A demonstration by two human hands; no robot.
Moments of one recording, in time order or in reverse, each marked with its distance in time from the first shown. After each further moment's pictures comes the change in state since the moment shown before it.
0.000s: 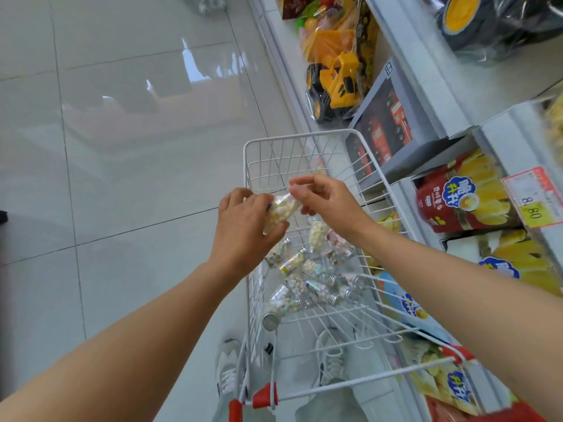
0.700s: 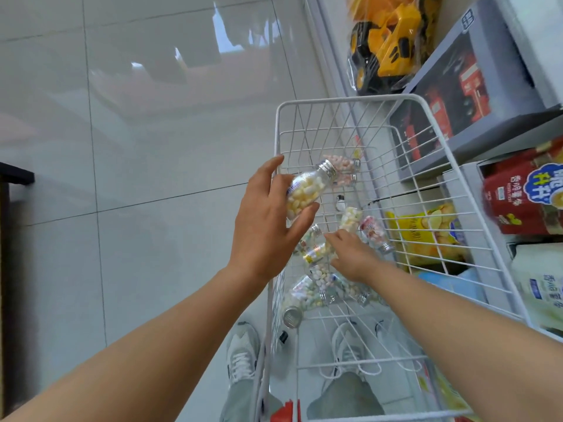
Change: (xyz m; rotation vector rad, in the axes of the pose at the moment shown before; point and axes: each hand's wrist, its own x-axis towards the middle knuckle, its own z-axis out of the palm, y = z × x) left_hand -0.019 -0.014 0.033 -0.251 0.136 -0.107; right_hand 0.000 0.168 0.024 -1.130 -0.414 0.313
